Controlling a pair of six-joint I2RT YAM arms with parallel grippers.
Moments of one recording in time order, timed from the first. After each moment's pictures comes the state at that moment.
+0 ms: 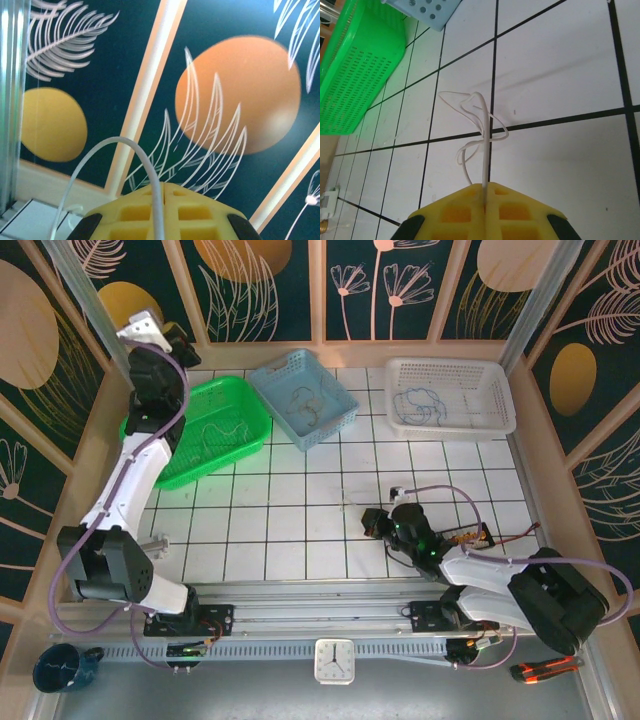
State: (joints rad) left arm -0.10 1.47 1.32 0.21 -0.22 -0.35; right arm 0.74 1.13 0.18 0.46 0.03 0.90
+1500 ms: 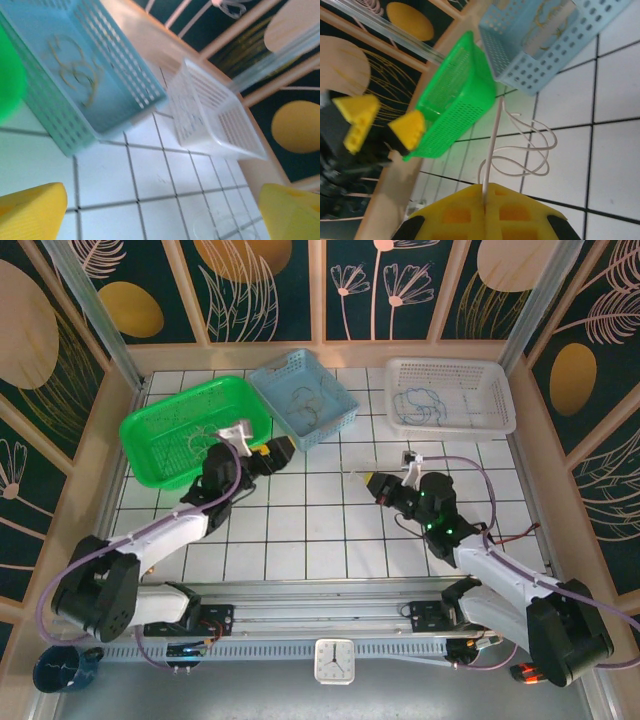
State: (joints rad) left arm -0.49 1.31 0.61 0.47 0.15 -0.81; right arm 0.49 0.98 0.36 0.41 -0.34 0.88
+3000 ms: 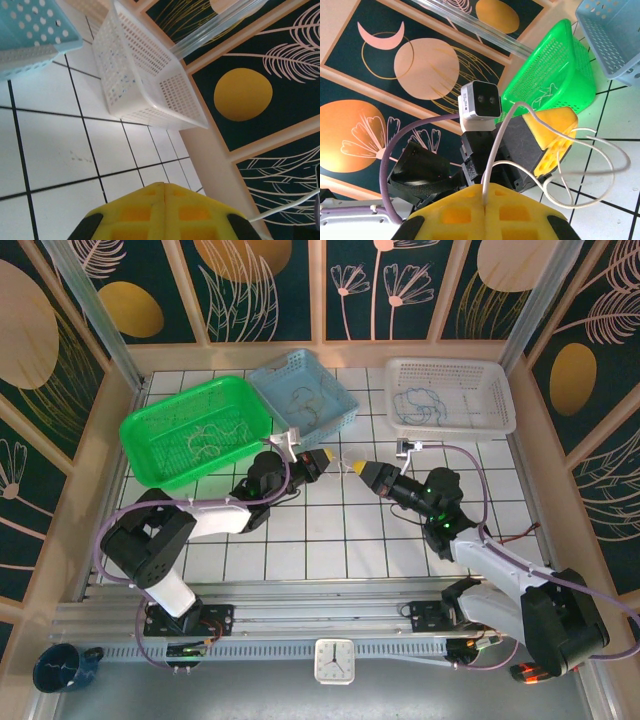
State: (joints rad) left arm -0.70 1.65 0.70 0.83 0.17 -0.96; right arm 0.48 1.04 0.39 0.69 -0.55 1.10
